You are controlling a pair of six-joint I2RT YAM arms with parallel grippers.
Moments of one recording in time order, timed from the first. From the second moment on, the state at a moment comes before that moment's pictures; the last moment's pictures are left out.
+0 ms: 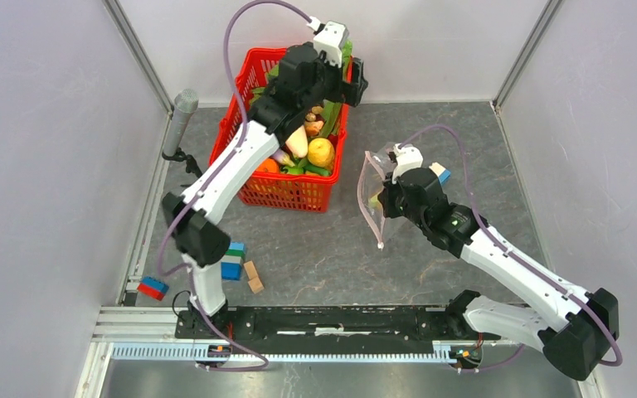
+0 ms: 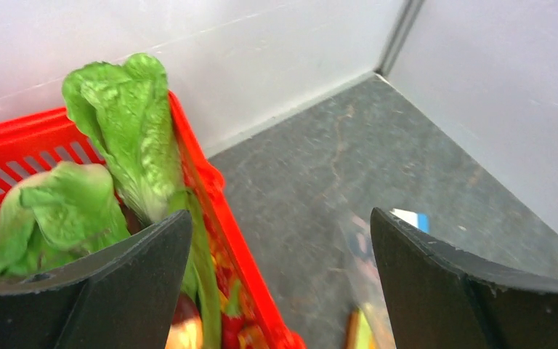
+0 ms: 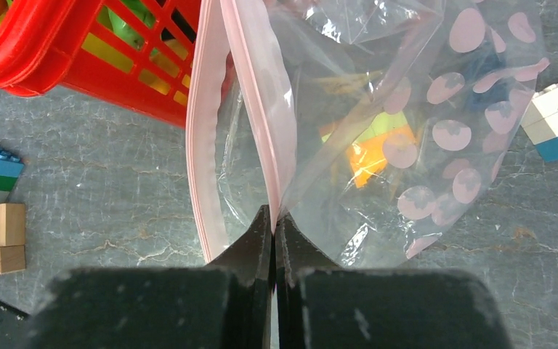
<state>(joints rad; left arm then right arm) -0.63 1.84 2.02 -0.33 0.00 -0.10 0.69 1.05 0.86 -0.36 0.23 0.32</state>
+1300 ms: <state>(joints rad) -0.45 2.53 2.54 -0.06 -0.04 -0.21 0.69 1.03 0.83 -0.35 0.15 0.35</state>
